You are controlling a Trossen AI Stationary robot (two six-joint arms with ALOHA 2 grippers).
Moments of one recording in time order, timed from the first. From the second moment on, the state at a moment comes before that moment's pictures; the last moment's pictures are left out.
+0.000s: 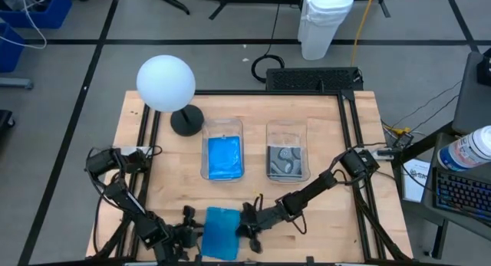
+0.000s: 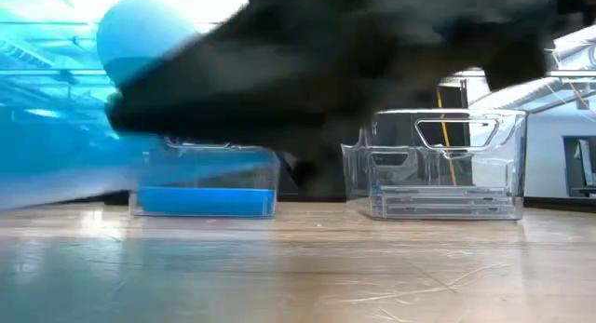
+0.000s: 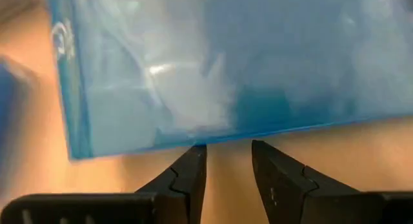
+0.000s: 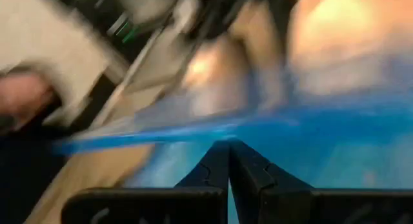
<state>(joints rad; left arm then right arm) -1.02 1.89 0.92 -0.18 -0.72 -0.56 0.46 2.21 1.20 0.62 0.08 0.53</state>
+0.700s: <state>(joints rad) -0.99 1.94 0.92 -0.10 -0.76 -0.55 0.46 2.21 1.20 0.69 0.11 0.53</state>
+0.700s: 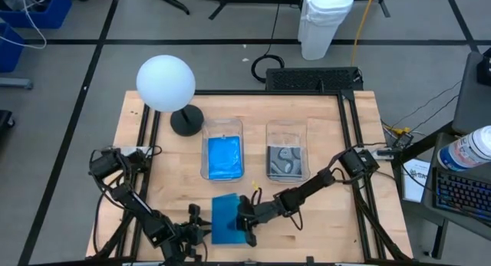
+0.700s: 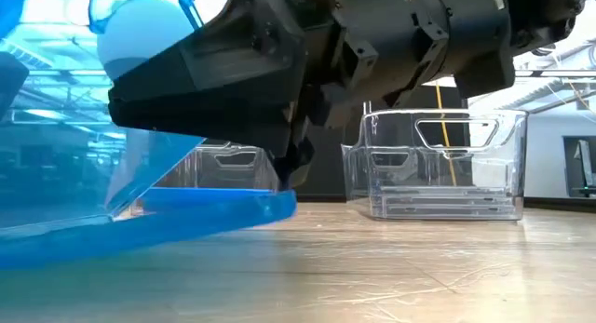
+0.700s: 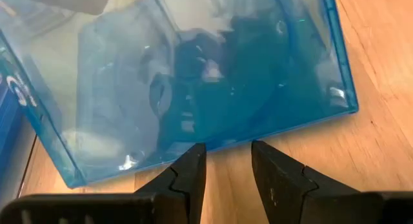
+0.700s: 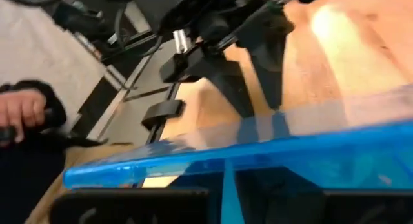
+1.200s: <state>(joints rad) -0.99 1.94 0.92 -0.10 -0.76 -0.53 0.56 2.20 1.20 0.68 0.33 0.02</state>
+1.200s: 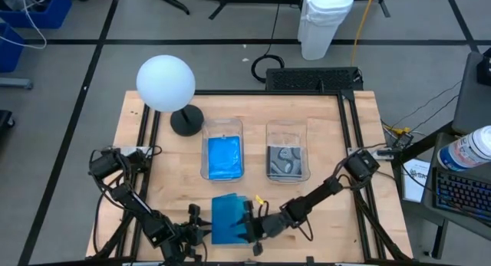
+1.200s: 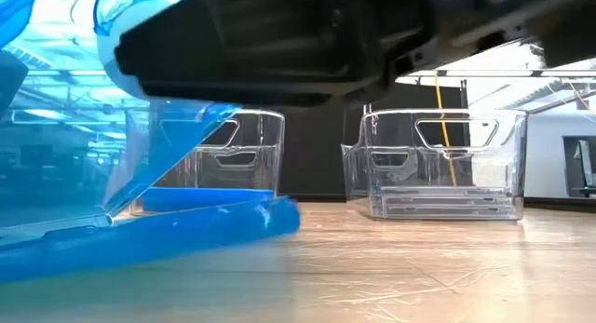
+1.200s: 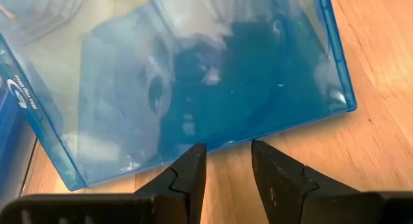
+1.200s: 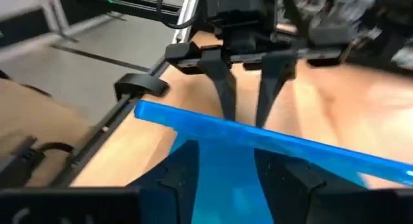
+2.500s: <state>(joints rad) -1.02 1.85 0.92 -0.18 -0.73 -0.47 0.68 2.19 1.21 0.74 0.78 -0.15</state>
